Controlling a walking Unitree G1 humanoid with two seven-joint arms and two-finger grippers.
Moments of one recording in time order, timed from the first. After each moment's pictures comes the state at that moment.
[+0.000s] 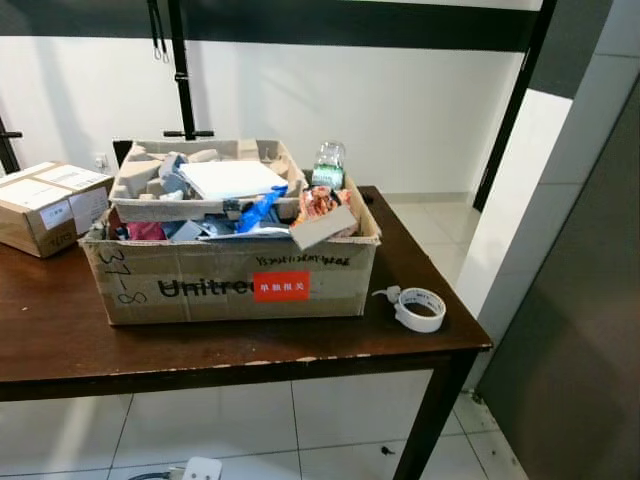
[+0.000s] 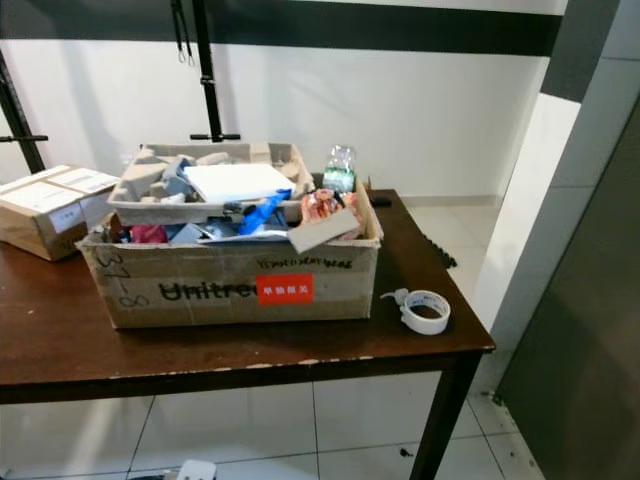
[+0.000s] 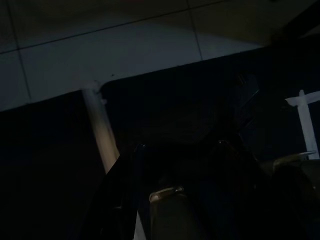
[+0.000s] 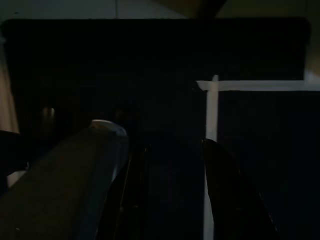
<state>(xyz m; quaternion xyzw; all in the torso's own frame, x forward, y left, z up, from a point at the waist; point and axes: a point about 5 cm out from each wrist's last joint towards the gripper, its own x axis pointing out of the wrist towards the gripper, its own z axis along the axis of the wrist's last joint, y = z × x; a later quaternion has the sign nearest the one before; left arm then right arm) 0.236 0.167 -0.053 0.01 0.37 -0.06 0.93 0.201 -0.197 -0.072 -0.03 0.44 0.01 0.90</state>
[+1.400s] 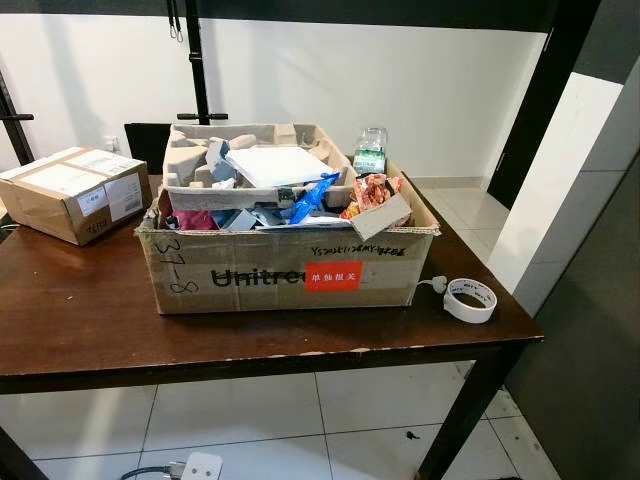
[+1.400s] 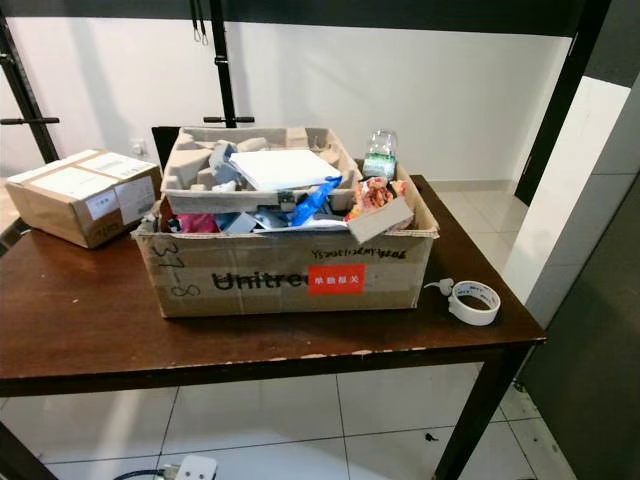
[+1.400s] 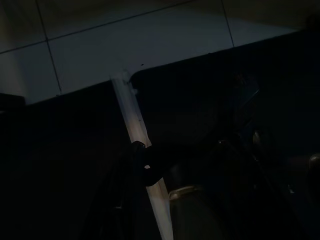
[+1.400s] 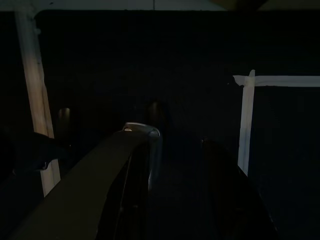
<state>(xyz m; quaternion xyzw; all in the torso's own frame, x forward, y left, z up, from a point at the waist) 0.241 0.168 -0.049 0.03 0.36 -0.06 0.93 0.203 -0.192 -0.072 -0.03 0.43 0.02 0.90</state>
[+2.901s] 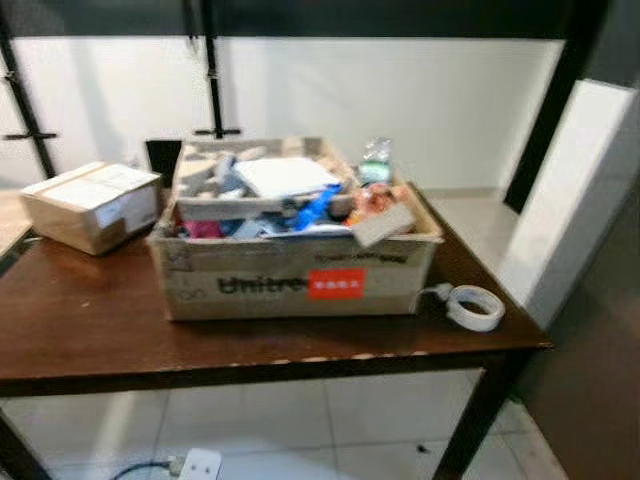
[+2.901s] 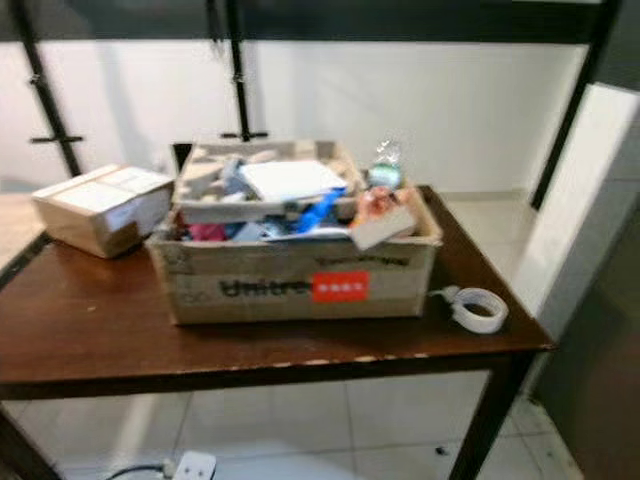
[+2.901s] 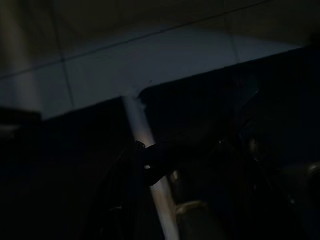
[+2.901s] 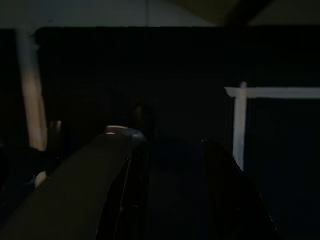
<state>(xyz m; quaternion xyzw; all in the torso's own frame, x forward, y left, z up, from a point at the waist) 0.243 0.172 -0.047 0.04 0.35 -0.05 0.93 0.204 -0.196 -0.071 -0.03 0.43 0.01 0.90</state>
